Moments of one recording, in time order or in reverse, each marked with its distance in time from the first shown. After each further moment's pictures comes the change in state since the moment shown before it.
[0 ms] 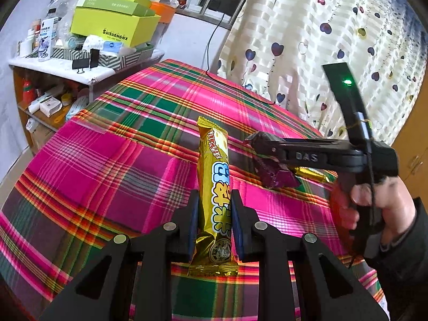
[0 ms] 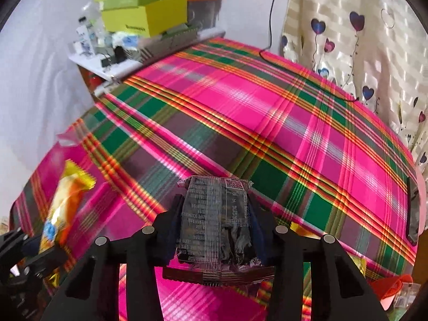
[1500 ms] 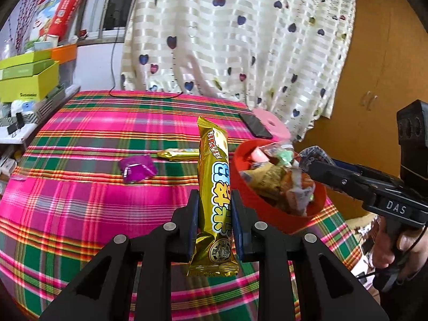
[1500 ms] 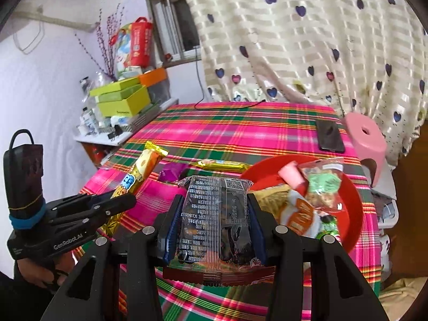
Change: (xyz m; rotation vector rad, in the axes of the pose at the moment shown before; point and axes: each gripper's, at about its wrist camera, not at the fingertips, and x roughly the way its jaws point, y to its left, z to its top) left arm -0.037 -0.186 -0.028 0.333 0.037 -0.187; right arm -0.239 -0.089 -0.206 0.332 -0.347 -0.025
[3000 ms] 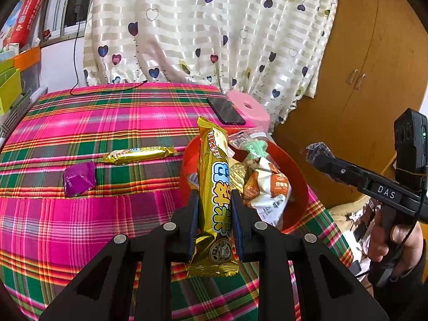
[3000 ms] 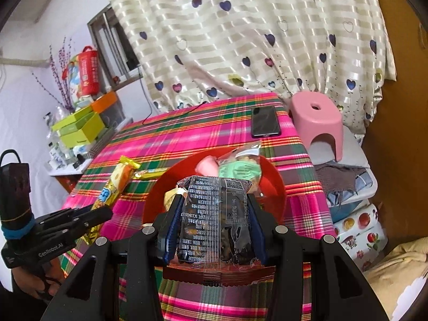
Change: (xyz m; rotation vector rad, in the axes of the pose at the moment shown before) left arm 0.062 -0.057 0.020 0.064 0.094 -0.076; right arm -0.022 -0.113 -0.017 0.209 -0.040 -0.136
